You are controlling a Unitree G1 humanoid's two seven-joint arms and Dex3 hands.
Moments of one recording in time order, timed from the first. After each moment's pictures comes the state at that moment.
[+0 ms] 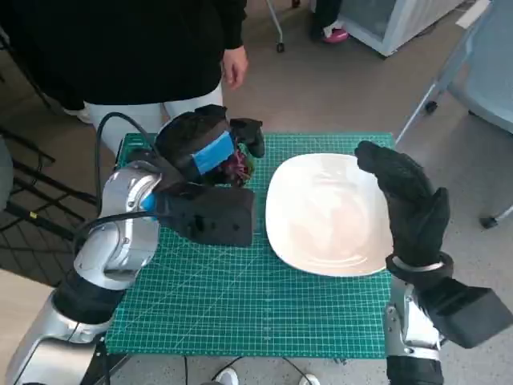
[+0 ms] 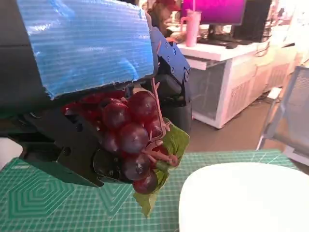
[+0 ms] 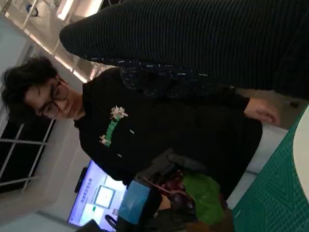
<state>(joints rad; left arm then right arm) -0.92 0.42 -0.38 0.17 0.67 0.19 -0.47 -0.42 -0.12 -0.14 0.31 0.31 -0.66 0.40</state>
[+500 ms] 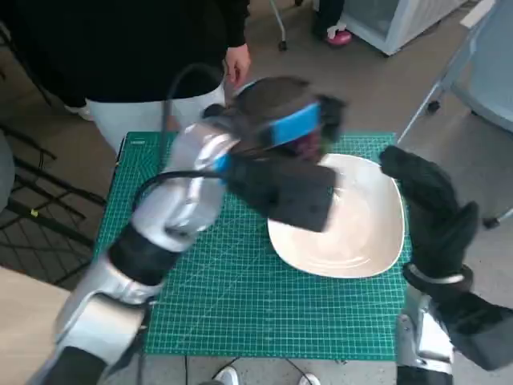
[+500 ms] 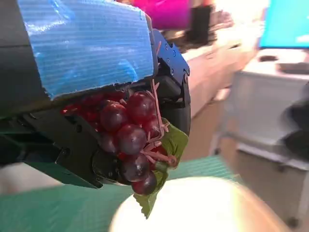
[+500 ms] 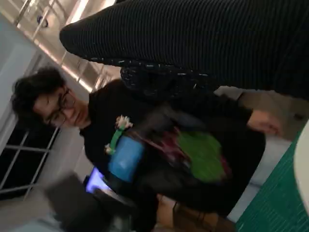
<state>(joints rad) -1.20 0.22 -0.45 0.39 0.66 0.13 -0.48 -0.36 -0.13 -0.18 0.23 0.31 -0.66 0.37</state>
